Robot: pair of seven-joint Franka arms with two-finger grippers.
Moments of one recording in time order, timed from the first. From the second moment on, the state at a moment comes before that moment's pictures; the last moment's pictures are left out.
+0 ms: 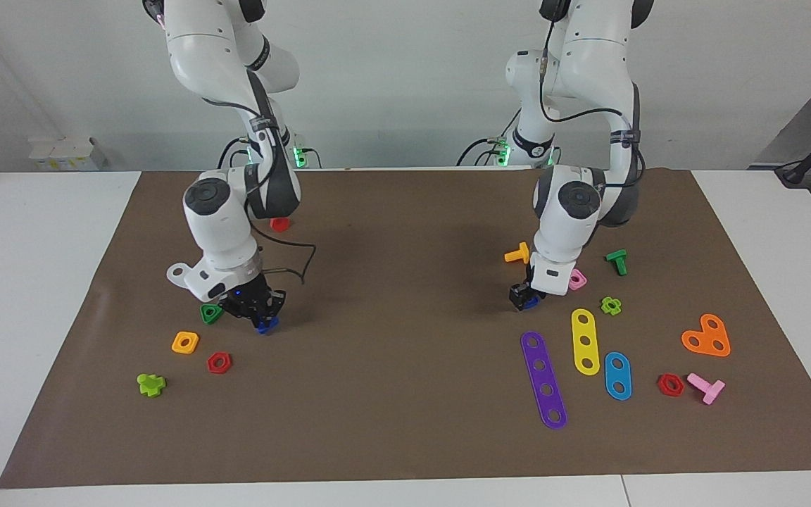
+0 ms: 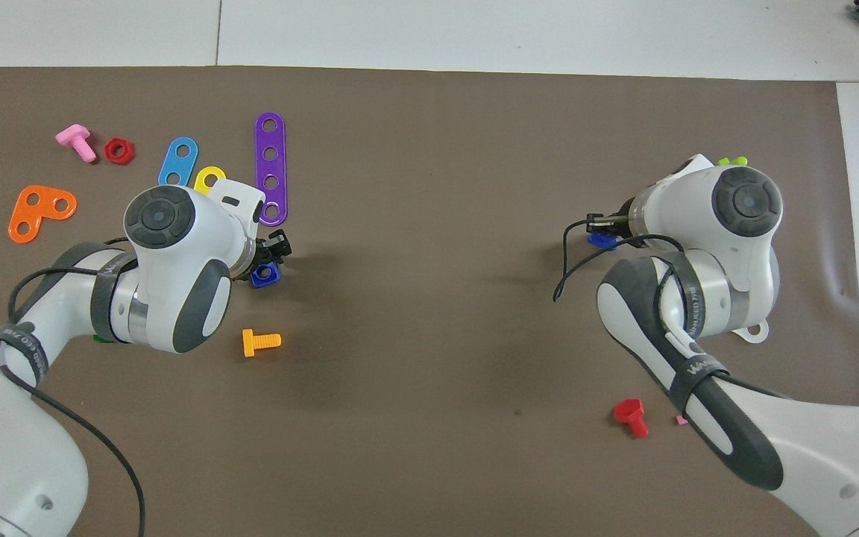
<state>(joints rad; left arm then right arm) -0.29 0.29 -0.02 -2.05 0.01 2.36 -0.71 0.17 0.31 0.01 -1.96 -0.02 2.44 0.26</state>
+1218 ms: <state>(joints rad) -0.30 0.29 -0.02 -1.91 0.03 2.25 -0.67 0.61 0.45 0.01 -1.80 -0.13 2.39 0.98</state>
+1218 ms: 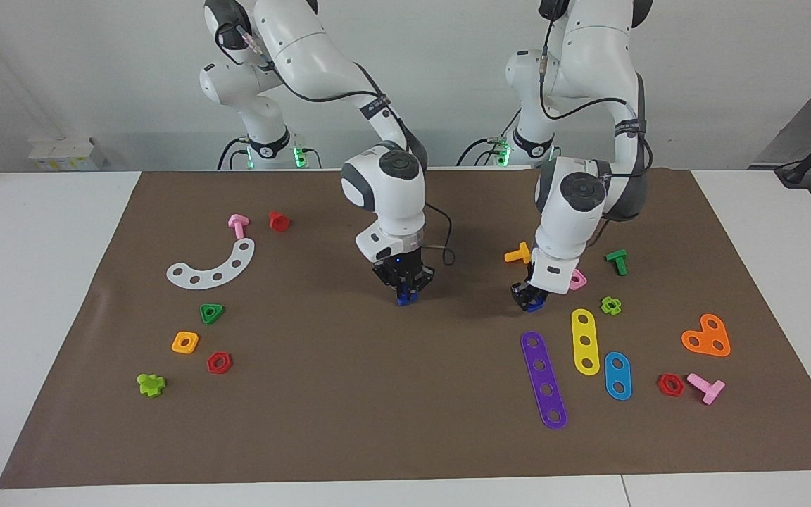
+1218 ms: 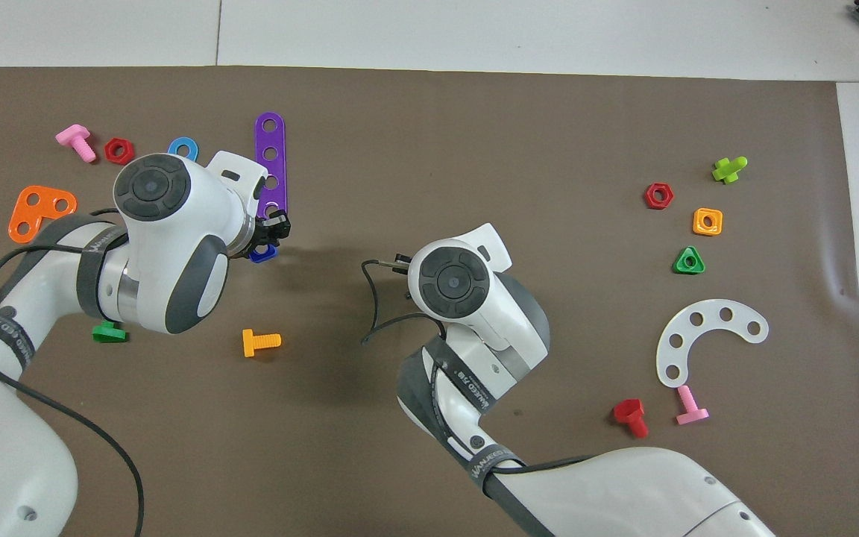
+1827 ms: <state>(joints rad) -0.45 0.32 -0.03 -1.82 -0.03 2.25 -0.72 0.50 0.36 -0.01 -1.78 -0.13 2.30 0.94</state>
